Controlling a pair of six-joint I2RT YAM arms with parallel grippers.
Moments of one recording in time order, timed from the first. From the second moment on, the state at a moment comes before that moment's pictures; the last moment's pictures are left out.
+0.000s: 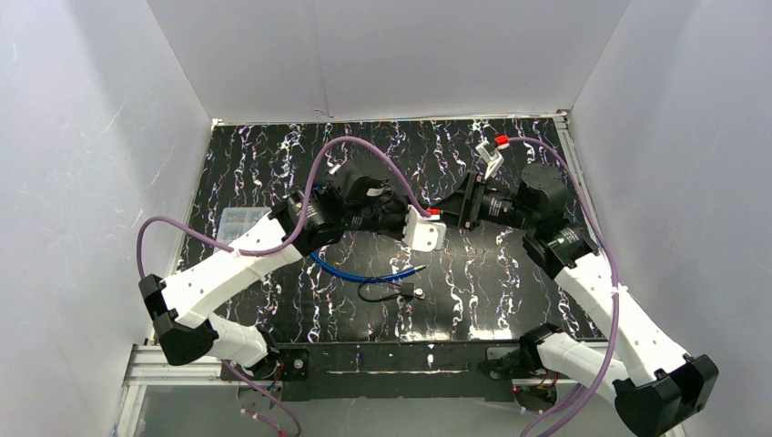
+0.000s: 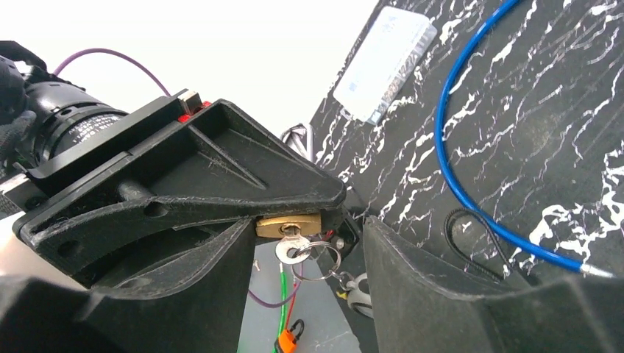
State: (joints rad) left arm -1.00 1.37 1.53 -0.71 0.26 0.98; right arm 0.50 0.95 0.95 -0.15 -0.71 0.84
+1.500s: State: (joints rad) left arm -0.88 1.26 1.46 -0.59 0.07 0.86; right arm 0.34 1.11 0.79 0.13 -0.80 1.00
